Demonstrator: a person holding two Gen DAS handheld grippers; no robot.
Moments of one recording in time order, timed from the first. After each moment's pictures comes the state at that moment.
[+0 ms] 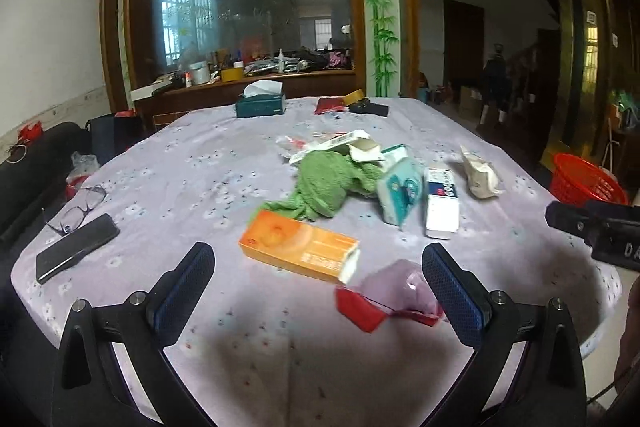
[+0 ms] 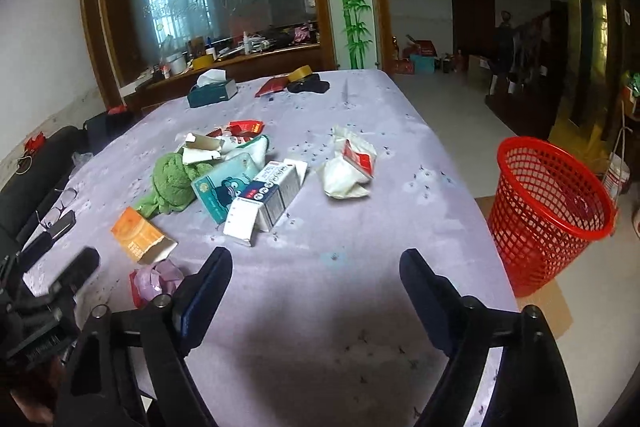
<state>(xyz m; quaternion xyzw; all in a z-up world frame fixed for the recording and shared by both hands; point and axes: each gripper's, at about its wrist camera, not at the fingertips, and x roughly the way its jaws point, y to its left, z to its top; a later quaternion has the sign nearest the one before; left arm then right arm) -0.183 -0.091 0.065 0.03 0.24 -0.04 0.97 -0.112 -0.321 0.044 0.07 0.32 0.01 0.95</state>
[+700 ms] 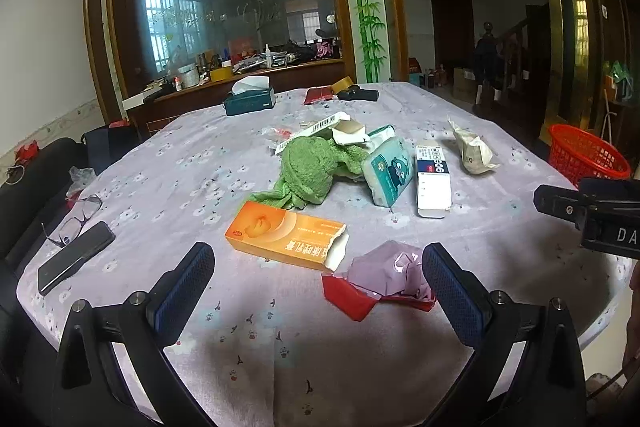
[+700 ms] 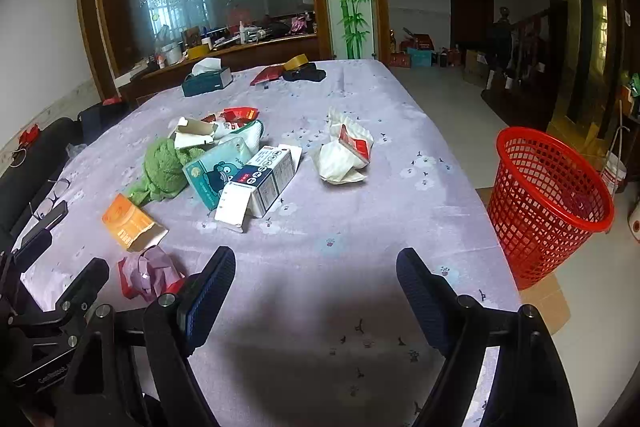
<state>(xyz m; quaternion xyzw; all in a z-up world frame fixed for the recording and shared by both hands) -0.183 -0.108 0.051 0.08 0.26 -0.05 0.96 -0.107 -0.319 0.030 0.06 0.33 0.01 0.94</state>
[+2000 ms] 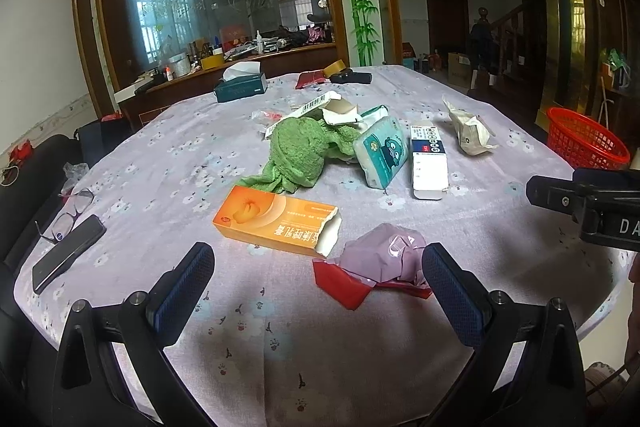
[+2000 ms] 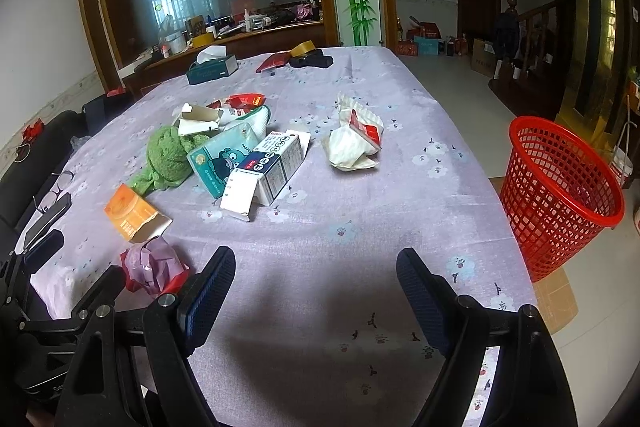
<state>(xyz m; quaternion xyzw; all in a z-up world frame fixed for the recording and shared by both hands) -0.178 -0.114 0.044 0.09 0.28 -0.05 0.95 -0.100 -0.314 0.025 0.06 0.36 0.02 0.93</state>
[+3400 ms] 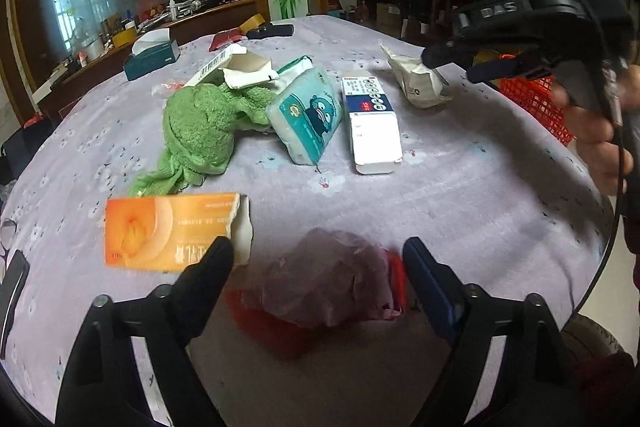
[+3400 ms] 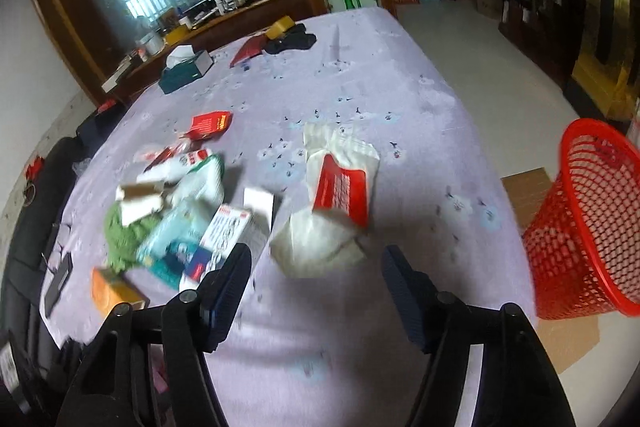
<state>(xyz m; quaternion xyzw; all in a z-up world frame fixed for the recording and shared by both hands) -0.130 -0.137 0.022 0.12 0.37 -0.19 0.90 0.038 -0.367 0.027 0.15 0.44 0.05 0.89</state>
